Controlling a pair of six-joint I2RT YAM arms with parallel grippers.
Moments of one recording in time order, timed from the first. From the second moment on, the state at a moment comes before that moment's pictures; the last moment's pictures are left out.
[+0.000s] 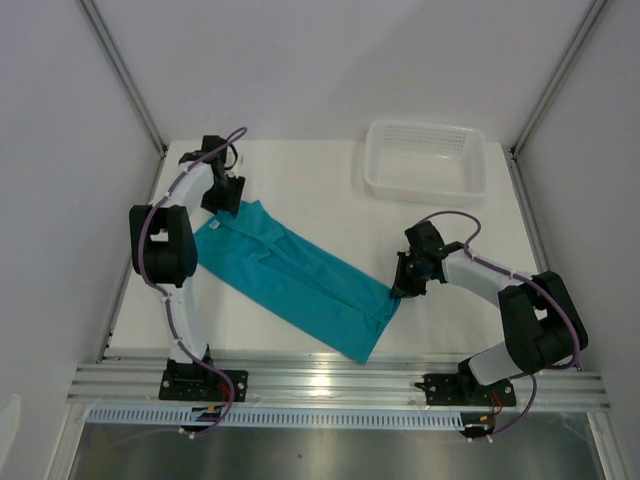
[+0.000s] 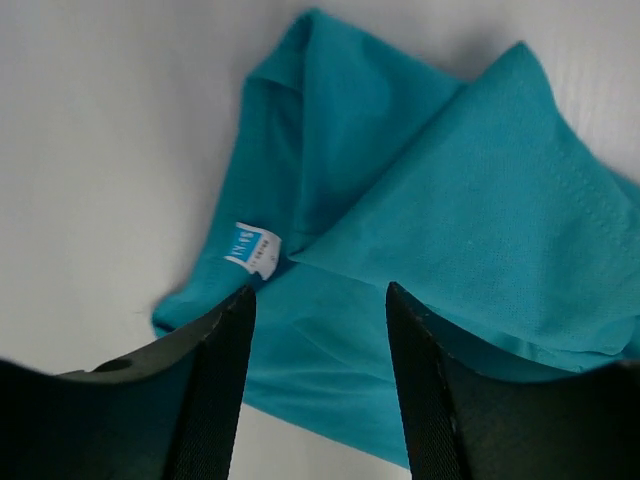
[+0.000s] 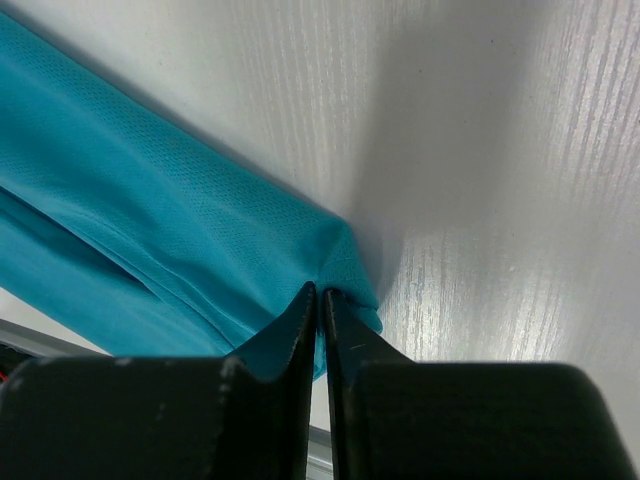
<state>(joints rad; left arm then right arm) -0.03 2.06 1.74 -0.83 -0.07 0.13 0.41 1.48 0.77 -0.46 -0.22 0.59</state>
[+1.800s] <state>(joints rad) 0.01 2.19 1.78 -0.93 0.04 0.20 0.41 1.52 0.76 -0.44 -0.22 0.59</state>
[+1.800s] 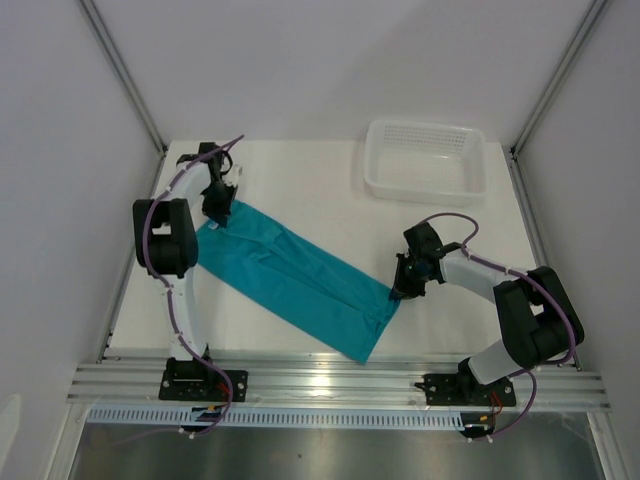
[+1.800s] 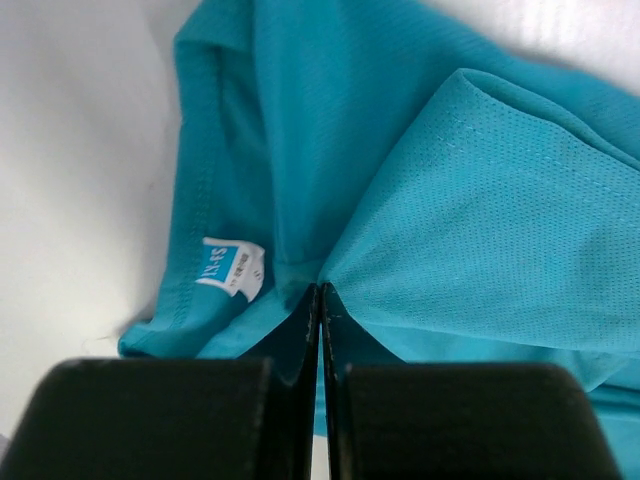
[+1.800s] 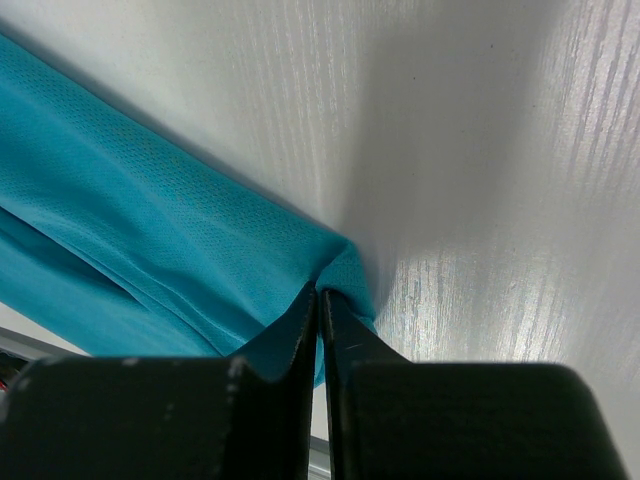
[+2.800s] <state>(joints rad) 0.04 2.16 1.76 -0.97 0.00 0.29 0.41 1.48 0.90 -0.52 -0.16 0.50</state>
